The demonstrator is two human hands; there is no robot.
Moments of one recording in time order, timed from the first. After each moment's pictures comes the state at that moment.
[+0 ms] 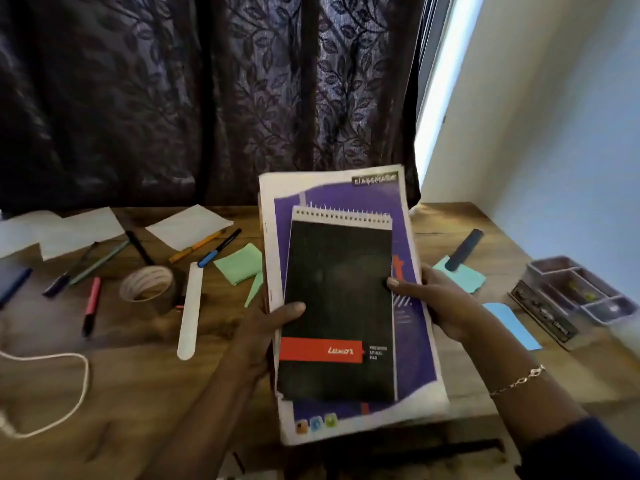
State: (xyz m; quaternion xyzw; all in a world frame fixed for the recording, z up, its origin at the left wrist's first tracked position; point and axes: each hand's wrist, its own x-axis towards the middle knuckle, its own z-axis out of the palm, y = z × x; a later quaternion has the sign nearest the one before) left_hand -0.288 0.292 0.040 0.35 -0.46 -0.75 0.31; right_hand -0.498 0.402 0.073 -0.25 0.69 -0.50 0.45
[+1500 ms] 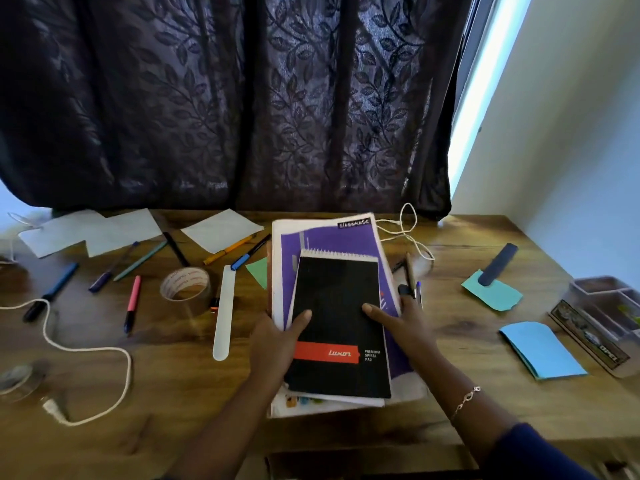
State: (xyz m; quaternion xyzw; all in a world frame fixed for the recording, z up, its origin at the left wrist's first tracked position) left_hand -0.274 0.262 -0.008 0.57 -0.59 -0.48 0.30; right_hand -0.457 0.346 -0.015 -0.28 0.78 -0.48 0.29
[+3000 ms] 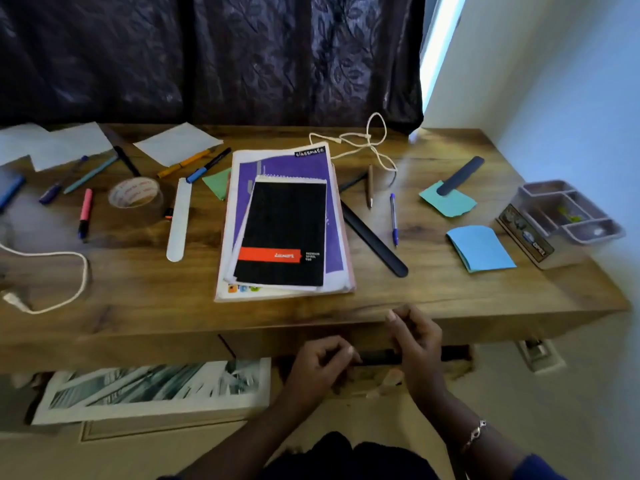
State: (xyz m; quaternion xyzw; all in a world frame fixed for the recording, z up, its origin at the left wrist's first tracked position) left_hand -0.282 0.442 -0.076 0.26 -0.65 -0.69 0.19; right_hand -0.422 0.519 -0.062 -0.34 0.62 -0.67 0.23
